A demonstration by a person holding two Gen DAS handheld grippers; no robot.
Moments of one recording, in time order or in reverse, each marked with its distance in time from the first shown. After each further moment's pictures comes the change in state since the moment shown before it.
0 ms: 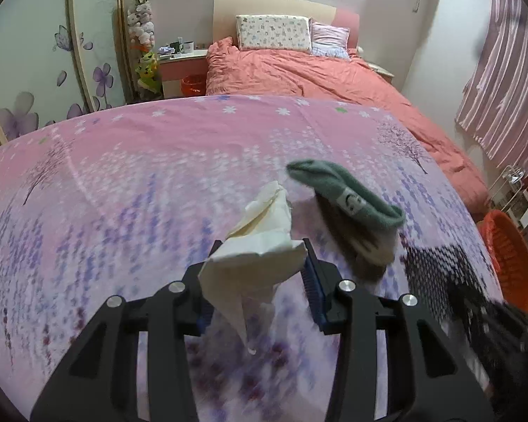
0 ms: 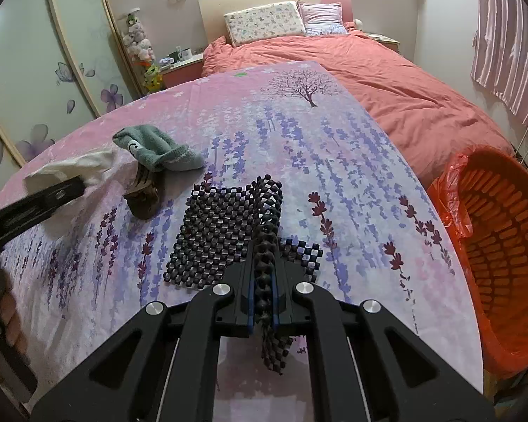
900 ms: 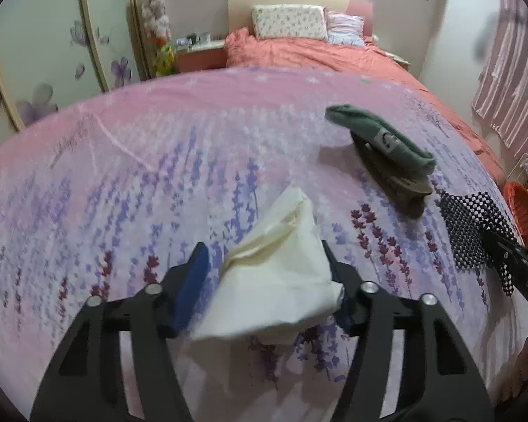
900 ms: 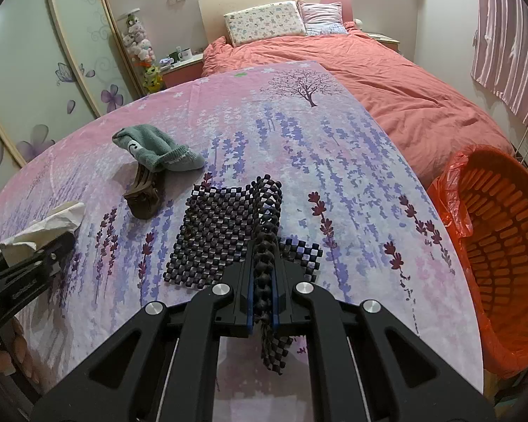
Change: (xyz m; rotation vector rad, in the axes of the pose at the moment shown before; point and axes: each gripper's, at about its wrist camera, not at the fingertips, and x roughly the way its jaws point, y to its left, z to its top) left arm 0.000 0.019 -0.039 -0.002 0.041 0.098; right arm 0.000 -0.001 0.000 0.001 0.000 0.003
